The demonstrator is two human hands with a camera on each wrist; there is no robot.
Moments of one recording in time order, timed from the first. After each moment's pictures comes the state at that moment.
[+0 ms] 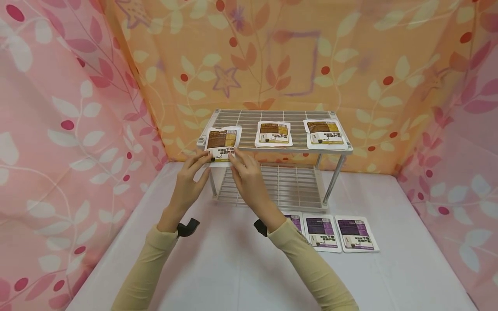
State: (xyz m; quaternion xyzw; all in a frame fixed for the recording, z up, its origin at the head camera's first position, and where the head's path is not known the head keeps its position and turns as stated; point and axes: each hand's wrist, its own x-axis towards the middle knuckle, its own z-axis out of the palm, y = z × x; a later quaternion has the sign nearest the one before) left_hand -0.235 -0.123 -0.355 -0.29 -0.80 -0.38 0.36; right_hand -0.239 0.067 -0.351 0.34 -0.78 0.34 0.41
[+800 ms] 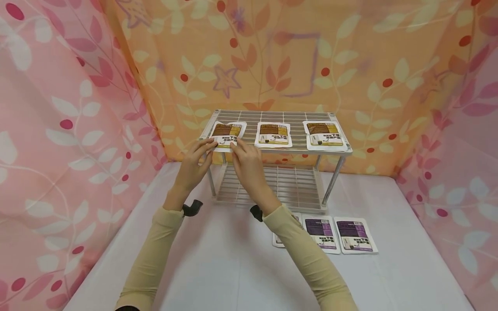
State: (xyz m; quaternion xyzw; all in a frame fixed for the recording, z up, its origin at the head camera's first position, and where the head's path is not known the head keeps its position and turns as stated) left_hand -0.278 -0.121 -0.338 -0.31 -0.80 -0.34 0.38; right_hand -0.262 0.062 -0.326 0.27 -0.82 0.33 0.38
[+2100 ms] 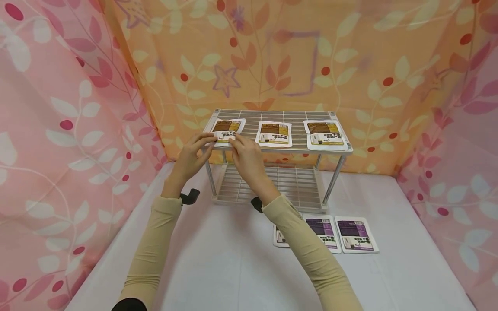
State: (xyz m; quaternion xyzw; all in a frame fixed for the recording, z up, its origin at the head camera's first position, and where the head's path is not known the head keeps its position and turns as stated) left_hand -0.305 -0.137 -0.326 -0.34 -0.82 -0.31 0.33; right_hand -0.282 0.061 -0.317 0.27 -0.85 0.27 0.35
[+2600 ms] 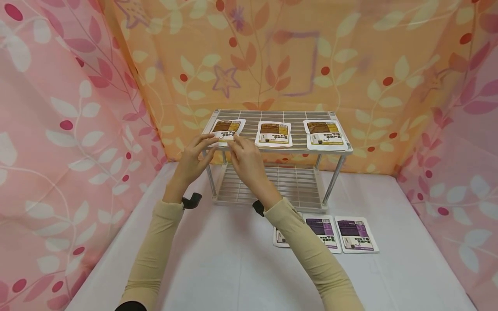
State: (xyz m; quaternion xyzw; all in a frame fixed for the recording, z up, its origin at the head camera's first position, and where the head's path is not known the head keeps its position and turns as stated) left_hand -0.294 -0.129 -0.330 -0.34 -0.82 -0.32 0.35; right_hand -0.276 0.064 -0.322 0.30 -0.84 0.27 0.37
